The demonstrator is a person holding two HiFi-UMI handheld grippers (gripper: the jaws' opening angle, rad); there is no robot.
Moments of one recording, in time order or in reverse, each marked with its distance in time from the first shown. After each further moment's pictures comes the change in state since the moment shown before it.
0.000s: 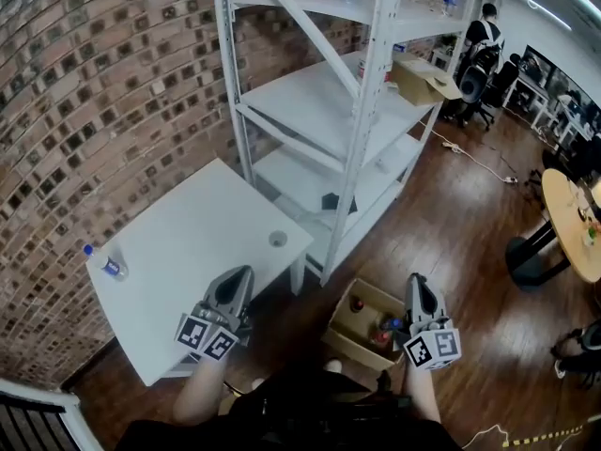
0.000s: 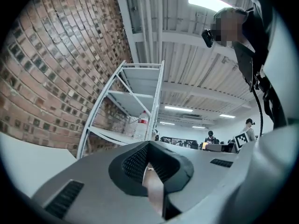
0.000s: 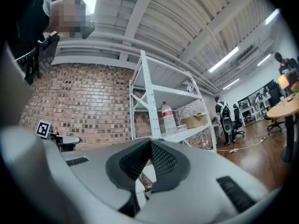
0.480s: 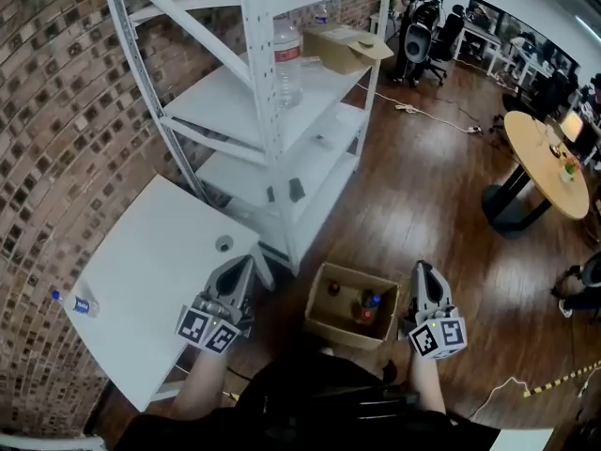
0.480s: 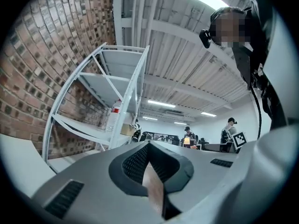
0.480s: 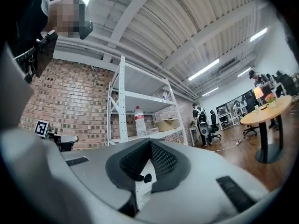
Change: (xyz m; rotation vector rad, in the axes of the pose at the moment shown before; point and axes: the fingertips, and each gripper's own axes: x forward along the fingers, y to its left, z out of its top) left arm 0.113 -0.102 -0.067 -0.018 0.070 -0.227; right arm -0.083 -0.134 0.008 0.018 -0.049 -0.231
